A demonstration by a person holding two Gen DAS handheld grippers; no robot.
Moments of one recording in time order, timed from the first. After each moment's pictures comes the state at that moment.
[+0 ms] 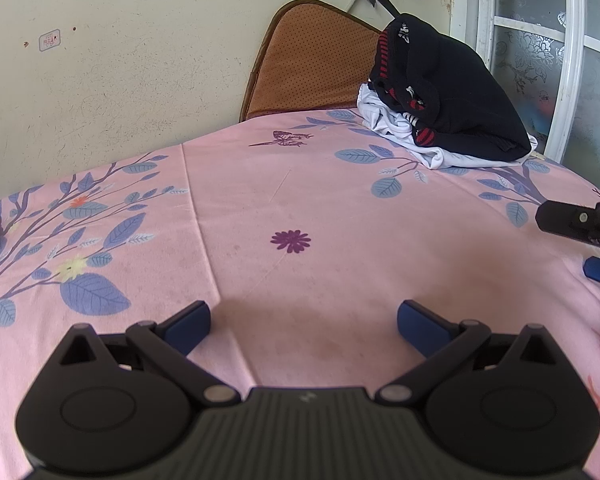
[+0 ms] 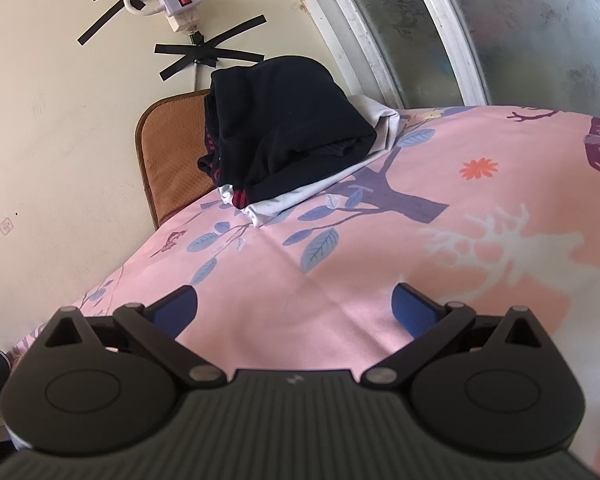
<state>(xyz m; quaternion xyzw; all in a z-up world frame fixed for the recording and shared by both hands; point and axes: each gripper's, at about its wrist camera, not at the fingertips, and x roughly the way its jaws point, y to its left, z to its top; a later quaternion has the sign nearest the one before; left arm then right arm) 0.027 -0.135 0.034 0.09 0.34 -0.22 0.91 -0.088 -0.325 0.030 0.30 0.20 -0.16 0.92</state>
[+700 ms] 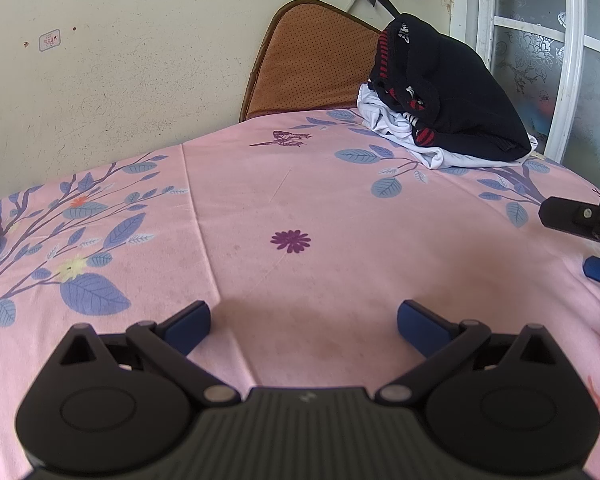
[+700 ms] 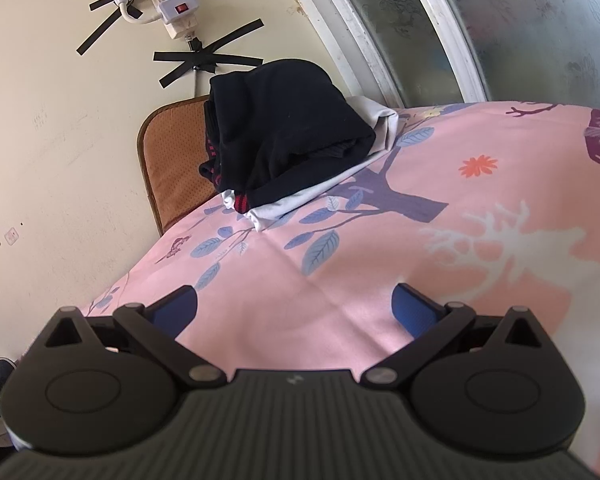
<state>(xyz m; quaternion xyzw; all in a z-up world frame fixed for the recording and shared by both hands) 0.027 -0.135 0.034 0.09 0.34 -0.22 0.91 -0.089 -0.327 0.030 0.31 0.20 -0.16 0.92</state>
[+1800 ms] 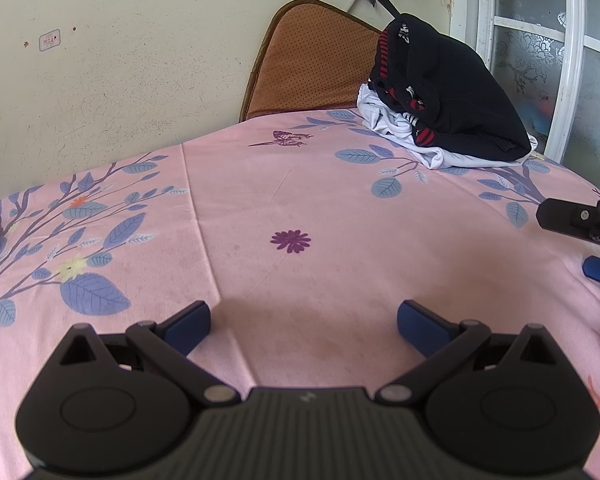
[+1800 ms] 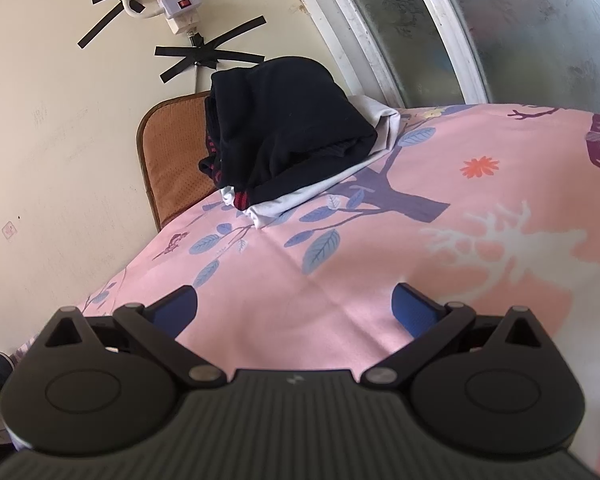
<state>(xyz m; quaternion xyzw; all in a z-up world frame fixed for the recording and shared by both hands) 0.027 -0.135 0.034 0.09 0.34 -0.22 0.91 -0.089 -0.327 0.031 0.31 0.20 -0.15 0.92</state>
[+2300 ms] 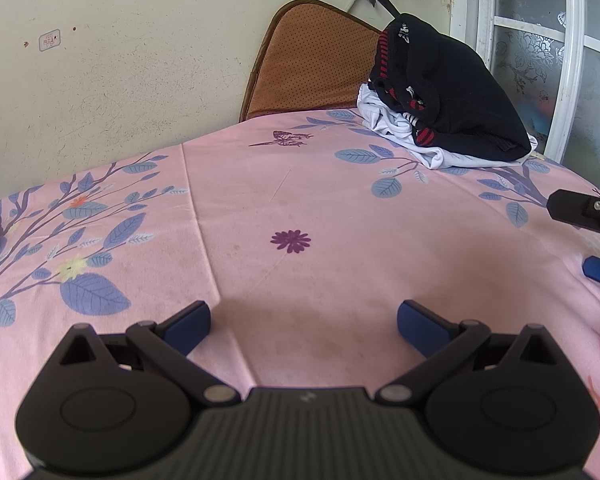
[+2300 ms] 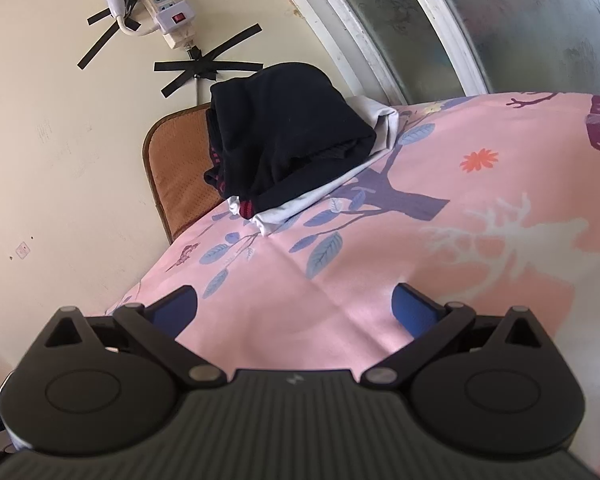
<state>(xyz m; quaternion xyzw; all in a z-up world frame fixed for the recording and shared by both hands) 0.027 -0.135 0.034 0.09 0.34 -0.22 0.91 -0.094 -0.334 0.028 0.34 0.18 -0.14 0.91</state>
